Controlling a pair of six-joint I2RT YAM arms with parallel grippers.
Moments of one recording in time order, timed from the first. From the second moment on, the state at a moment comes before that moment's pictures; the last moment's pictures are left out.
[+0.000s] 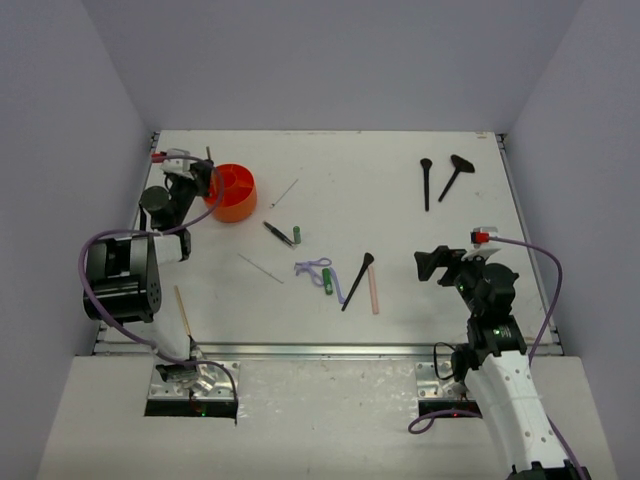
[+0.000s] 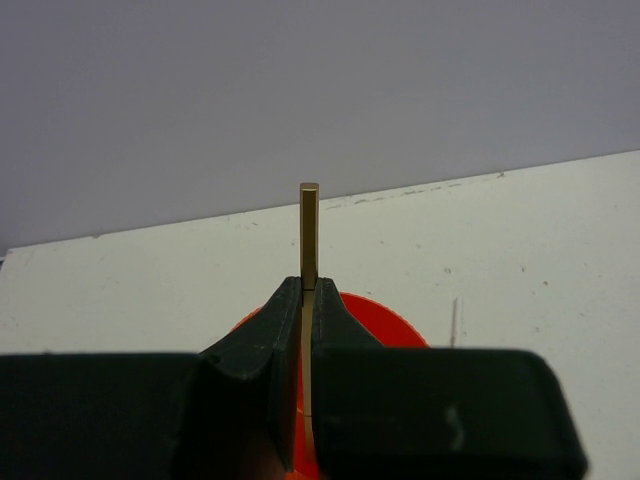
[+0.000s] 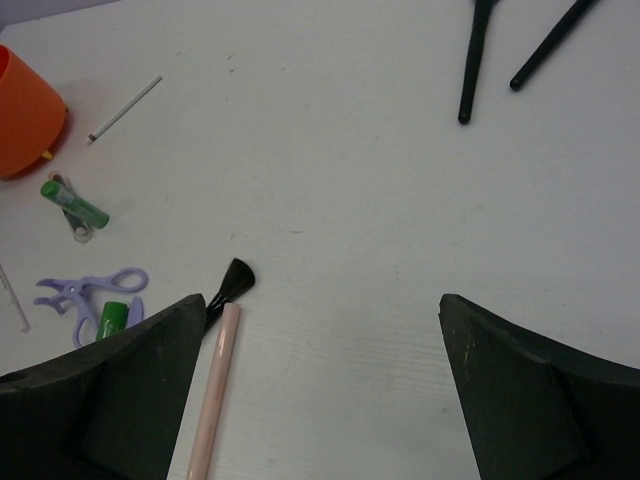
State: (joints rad) left arm 0.20 1.65 0.68 1.15 0.45 -0.10; right arm 0.03 0.41 0.18 0.00 -0.19 0.25
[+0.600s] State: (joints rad) left arm 0.20 1.49 0.57 1.04 0.38 -0.10; right arm 0.03 0.39 0.18 -0.03 -0.18 0.25
